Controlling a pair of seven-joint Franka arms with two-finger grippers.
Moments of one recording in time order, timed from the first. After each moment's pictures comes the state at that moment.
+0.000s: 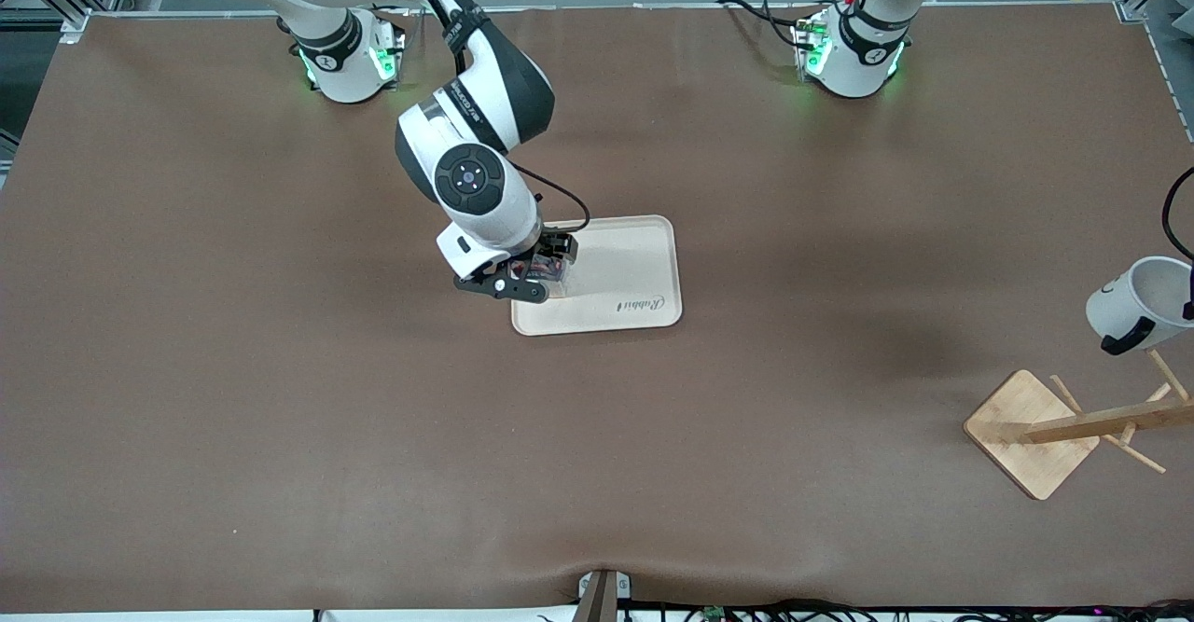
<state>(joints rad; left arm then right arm) 0.76 0.38 -0.60 -1.42 0.27 1.81 0.59 0.66 0.48 -0.02 -1.59 0.18 1.93 0.76</state>
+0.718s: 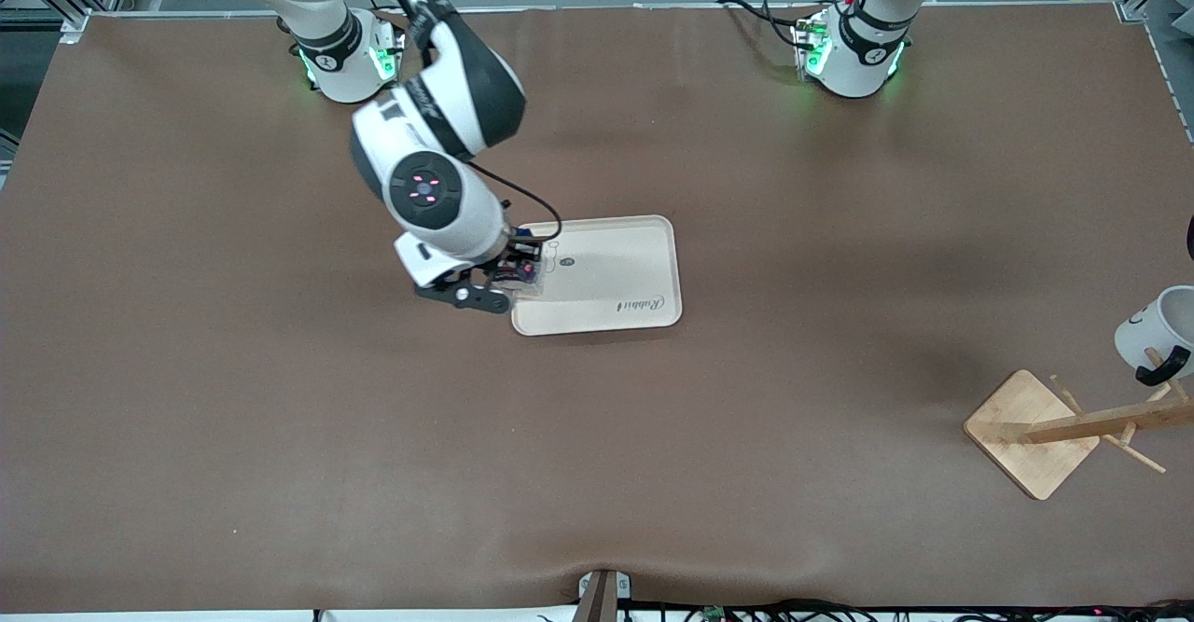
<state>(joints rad) 0.76 0.46 -0.55 -1.39 0.27 1.93 0.60 0.57 0.46 -0.04 -1.40 0.17 1.66 0.73</state>
